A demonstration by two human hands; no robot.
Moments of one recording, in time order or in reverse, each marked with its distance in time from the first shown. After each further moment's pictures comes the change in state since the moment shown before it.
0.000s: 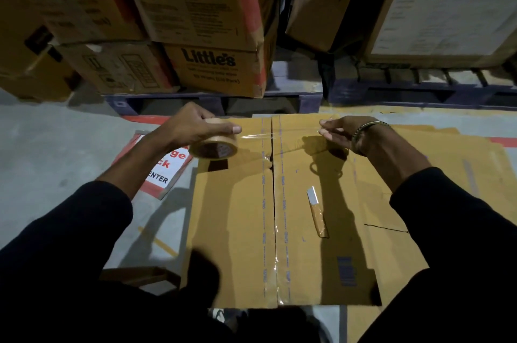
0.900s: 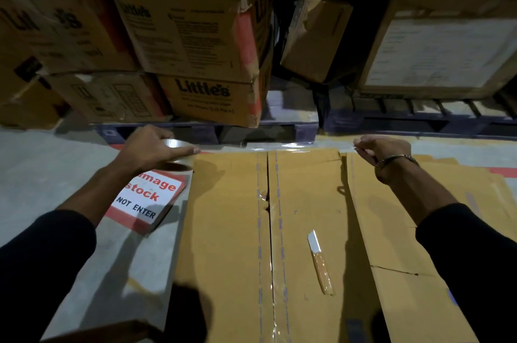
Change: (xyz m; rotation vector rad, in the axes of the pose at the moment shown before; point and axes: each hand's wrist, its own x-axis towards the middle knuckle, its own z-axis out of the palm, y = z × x) left_hand 0.044 -0.062 -0.051 0.272 0.248 -0.024; right_hand 0.075 -0.028 -0.057 0.128 0.347 -0.324
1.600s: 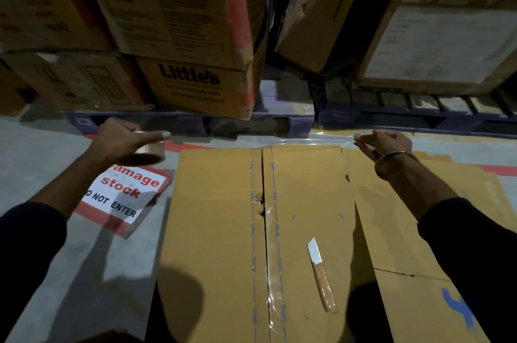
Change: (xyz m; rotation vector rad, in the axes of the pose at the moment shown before) left_hand 0.050 -0.065 0.027 -0.166 0.015 -0.177; right_hand 0.033 0.017 0.010 0.116 0.038 -0.044
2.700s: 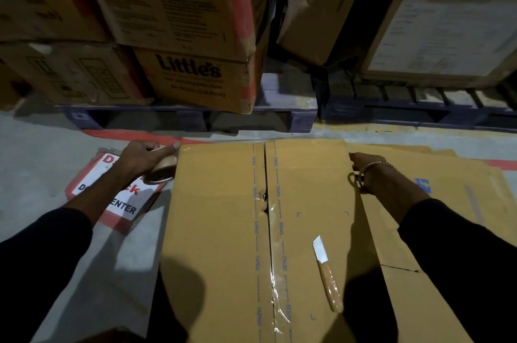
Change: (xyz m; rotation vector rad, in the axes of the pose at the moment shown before) left_hand 0.013 -0.043 0.064 -0.211 -0.040 -0.143; right_hand -0.013 0.055 0.016 -0.606 0.017 0.246
